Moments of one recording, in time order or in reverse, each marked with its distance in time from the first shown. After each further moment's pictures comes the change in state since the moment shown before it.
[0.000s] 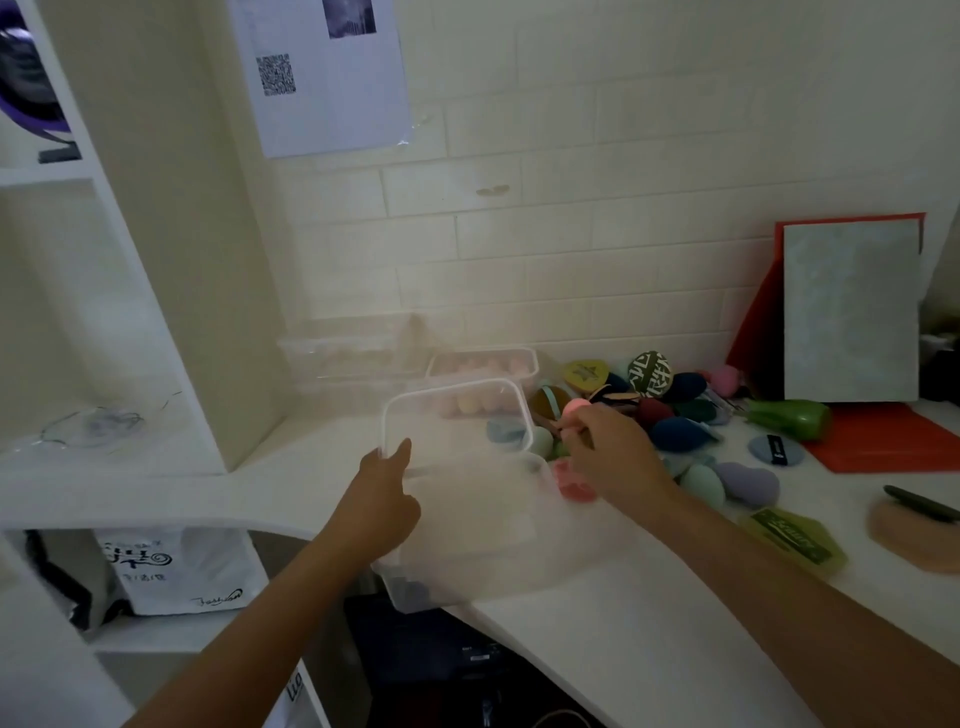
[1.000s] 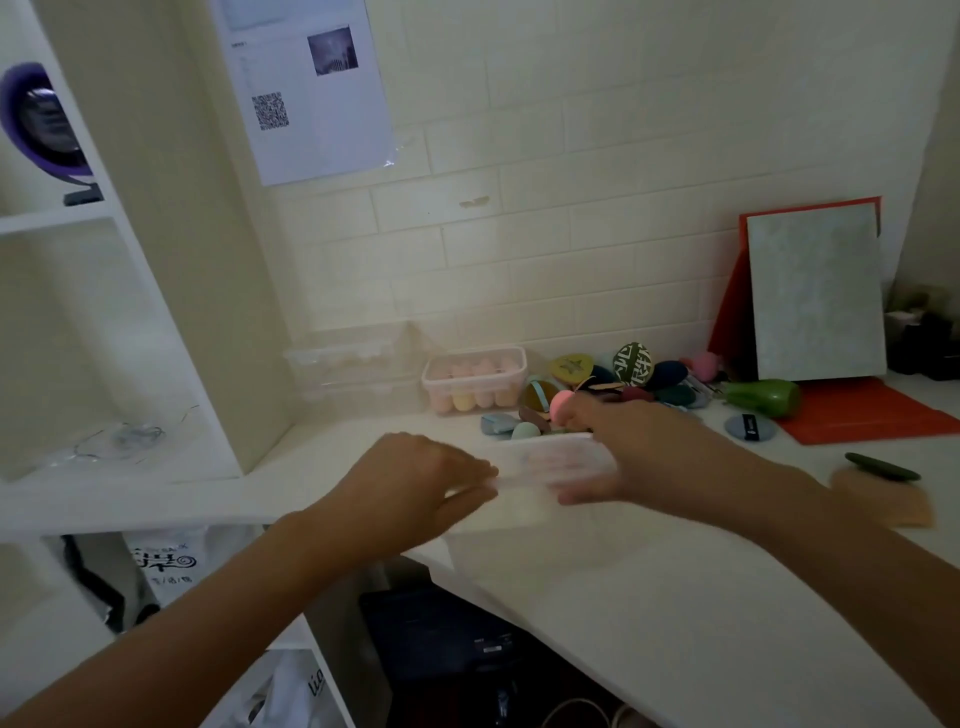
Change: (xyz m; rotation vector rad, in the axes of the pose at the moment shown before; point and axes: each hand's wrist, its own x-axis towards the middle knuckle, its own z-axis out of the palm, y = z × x) left_hand -0.061 0.055 -0.036 0.393 0.192 0.928; right_hand -0.075 -0.053 -0.100 -0.368 -0.367 -0.213
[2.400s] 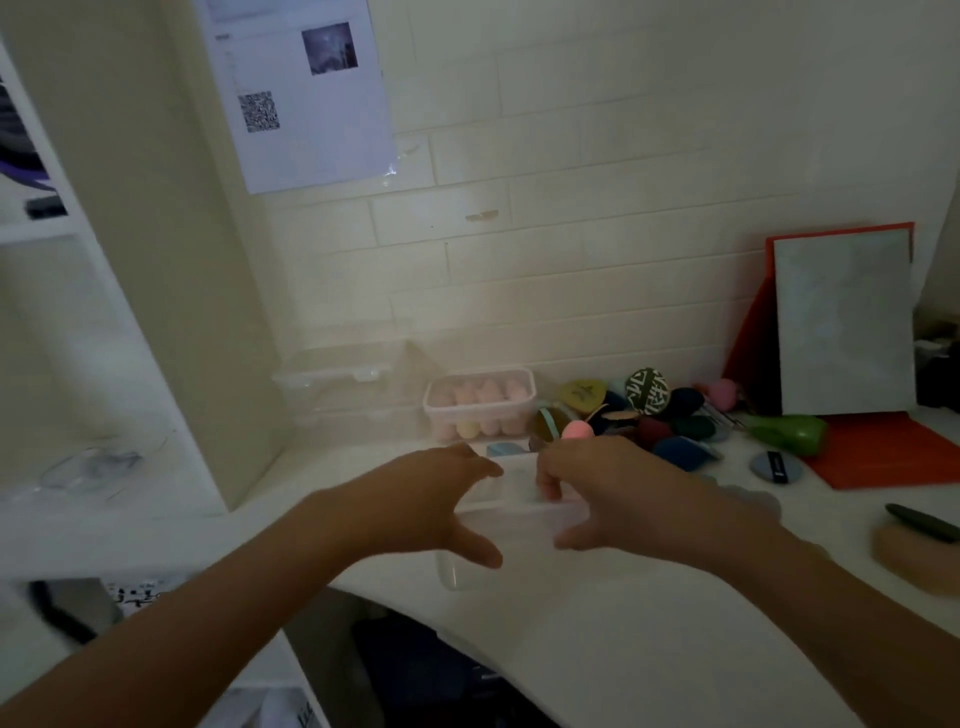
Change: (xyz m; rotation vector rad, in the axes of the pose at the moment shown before) left_hand 0.046 -0.038 -0.009 -0.106 -0.513 -0.308; right_hand 0.054 -0.013 0.005 -0.064 -0.011 -0.142
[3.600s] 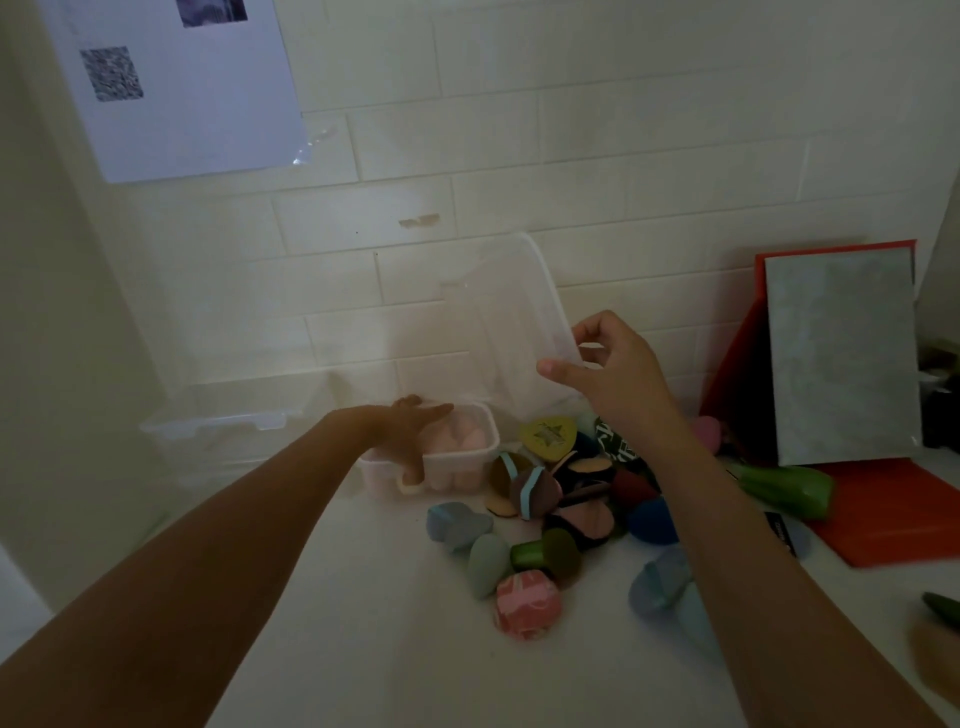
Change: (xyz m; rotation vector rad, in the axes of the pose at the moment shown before) left_hand 0.230 -0.094 -0.004 0.104 -0.232 -0.177; right_hand 0.120 0.143 -0.012 0.951 0.794 0.273
